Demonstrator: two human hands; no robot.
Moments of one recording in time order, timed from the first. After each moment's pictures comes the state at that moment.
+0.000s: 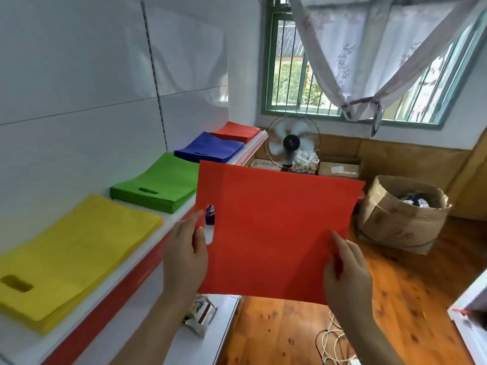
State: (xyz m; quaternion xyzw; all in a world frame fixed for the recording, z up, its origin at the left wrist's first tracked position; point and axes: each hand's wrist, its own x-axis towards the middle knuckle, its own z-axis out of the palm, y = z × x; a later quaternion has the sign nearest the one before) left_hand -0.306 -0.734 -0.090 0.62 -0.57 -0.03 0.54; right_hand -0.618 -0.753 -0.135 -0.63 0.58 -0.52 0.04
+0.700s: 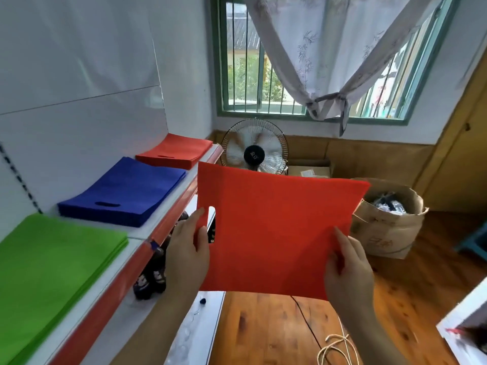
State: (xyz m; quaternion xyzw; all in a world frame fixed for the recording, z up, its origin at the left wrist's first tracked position) left_hand -0.395 -1.140 -0.108 0.60 -0.61 -0.09 0.52; right_hand -0.704 -1.099 -0.138 -0.56 0.64 -0.52 0.03
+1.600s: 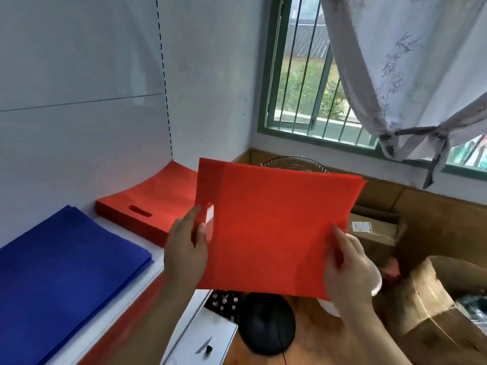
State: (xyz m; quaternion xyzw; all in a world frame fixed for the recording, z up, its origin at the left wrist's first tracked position) left_hand -0.389 -1.583 -0.118 0.67 -0.49 -0.04 0.56; right_hand -0.703 -1.621 -0.117 -0.64 0.58 -0.50 0.05
